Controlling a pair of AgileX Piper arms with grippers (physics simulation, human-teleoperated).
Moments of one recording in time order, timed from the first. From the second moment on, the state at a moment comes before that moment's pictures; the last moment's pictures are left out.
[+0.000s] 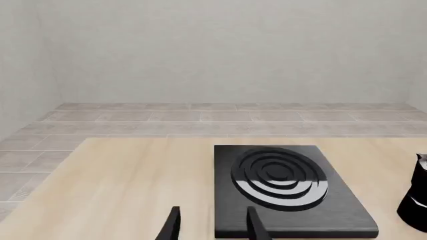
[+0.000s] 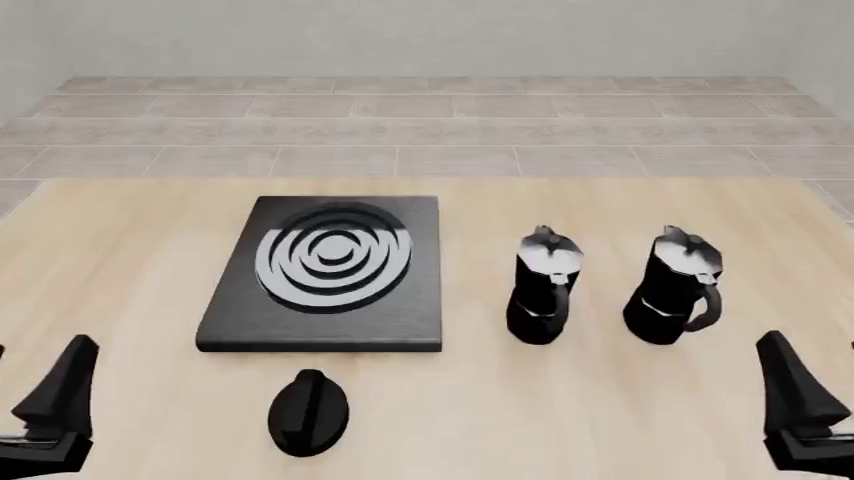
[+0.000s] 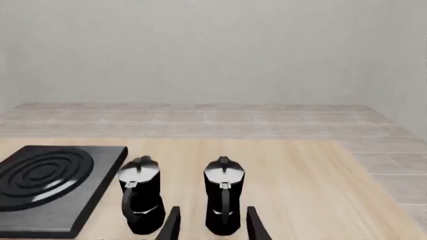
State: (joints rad) left arm 0.00 0.00 0.00 0.00 0.00; right arm 0.01 0.01 -0.02 0.01 0.00
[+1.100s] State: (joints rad) left arm 0.00 0.01 0.00 0.00 0.00; right arm 0.24 0.59 -0.09 -0.34 0.05
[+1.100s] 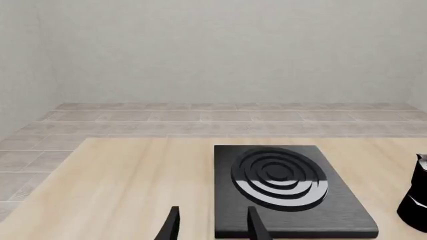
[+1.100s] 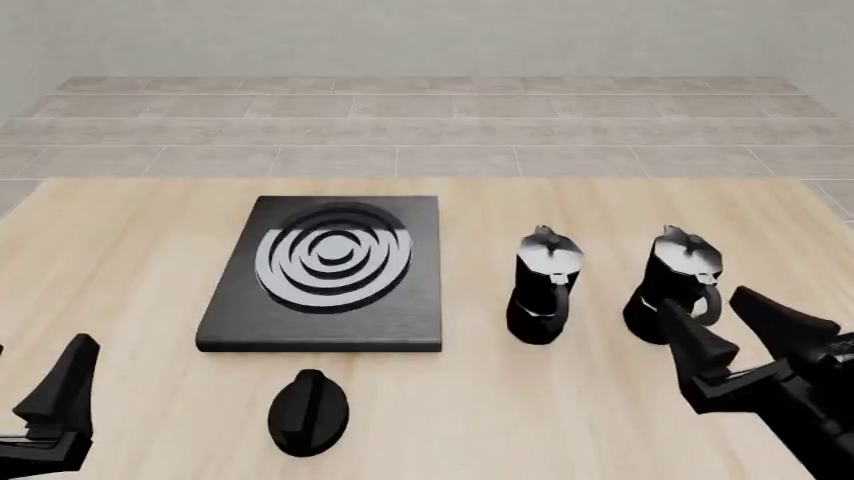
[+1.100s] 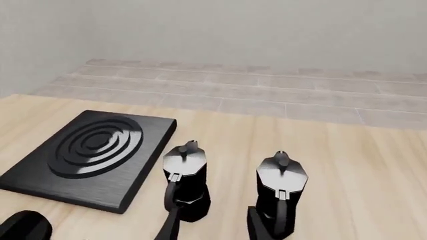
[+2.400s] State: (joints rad) left arm 0.00 0.01 0.00 0.00 0.00; right arm 0.38 1.19 -0.11 -0.84 0.09
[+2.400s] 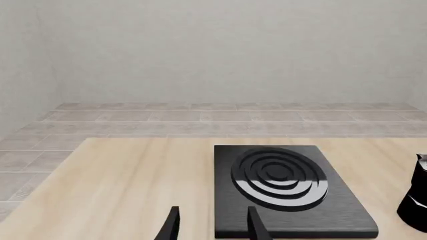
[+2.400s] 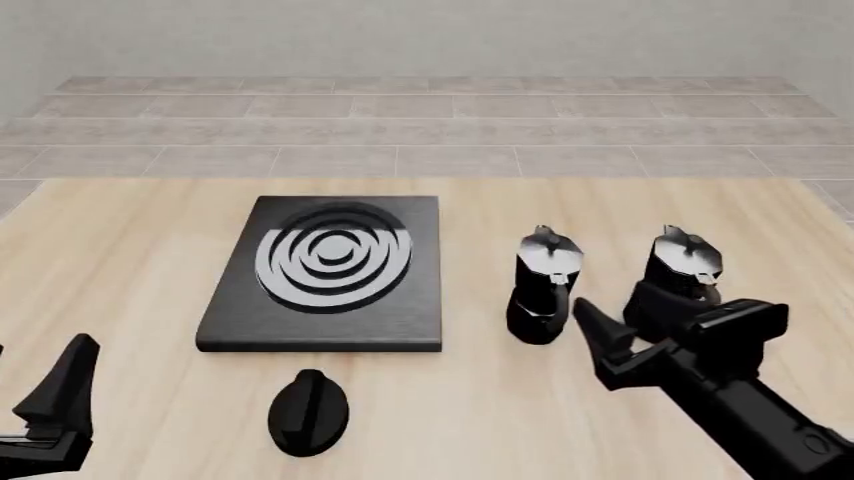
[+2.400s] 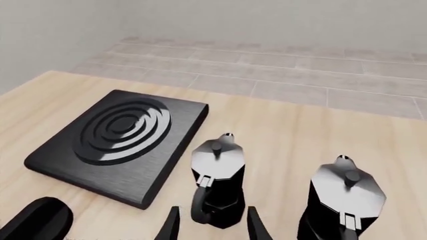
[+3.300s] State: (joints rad) left arm 0.00 0.01 0.00 0.00 0.00; right arm 0.42 1.50 -0.18 -1.02 0.09
